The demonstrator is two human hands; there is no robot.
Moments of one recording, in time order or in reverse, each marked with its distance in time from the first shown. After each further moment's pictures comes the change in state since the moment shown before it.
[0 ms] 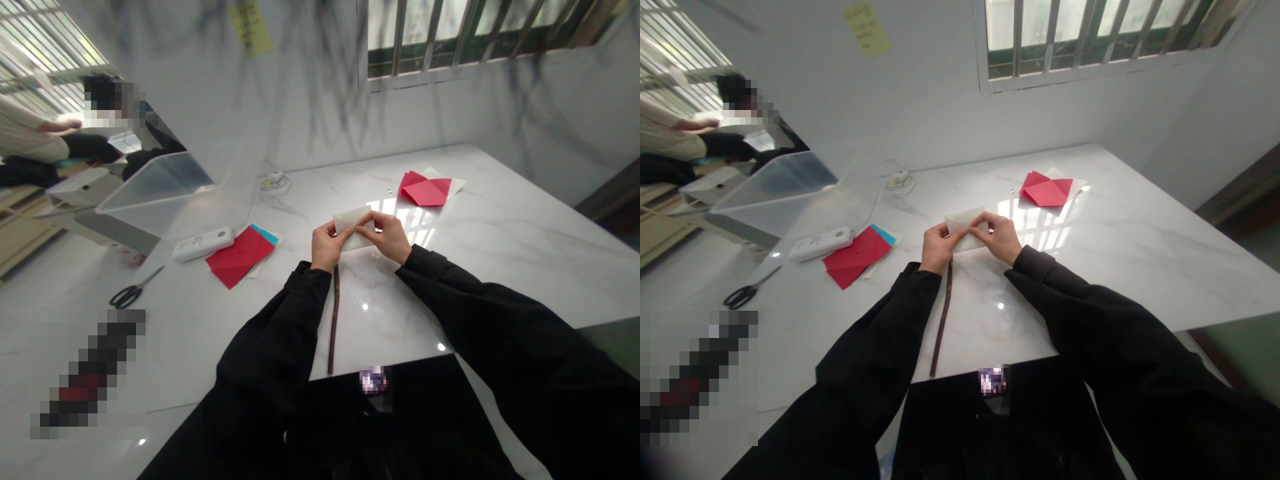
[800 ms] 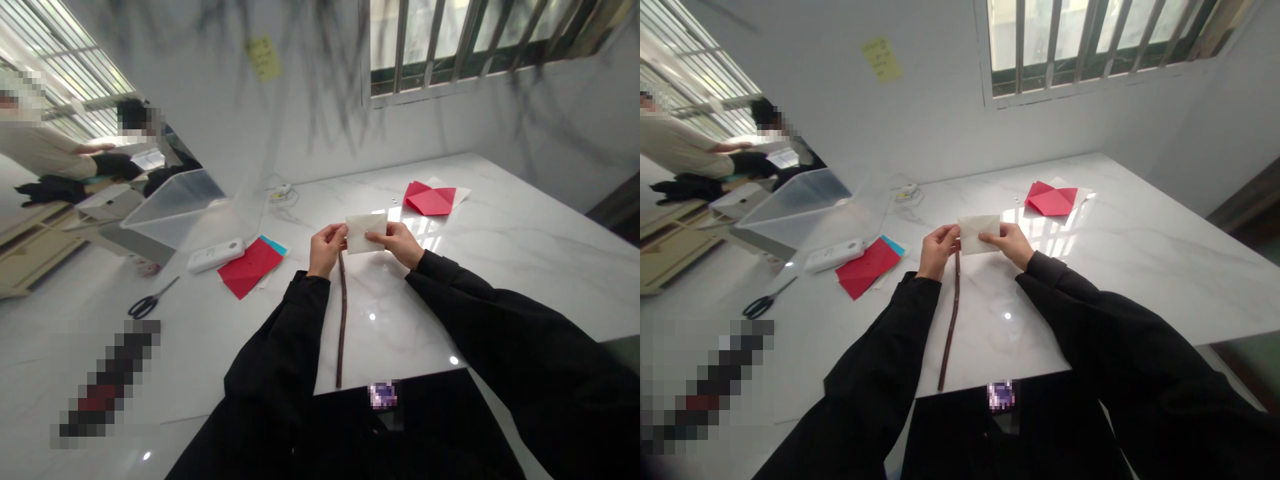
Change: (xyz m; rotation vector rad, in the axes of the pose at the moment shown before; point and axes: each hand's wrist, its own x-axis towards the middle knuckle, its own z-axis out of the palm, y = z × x) left_hand 0.009 0.015 -0.017 0.012 0.002 -0.034; right_hand 0.009 0.012 -0.002 0.622 -0.113 0.370
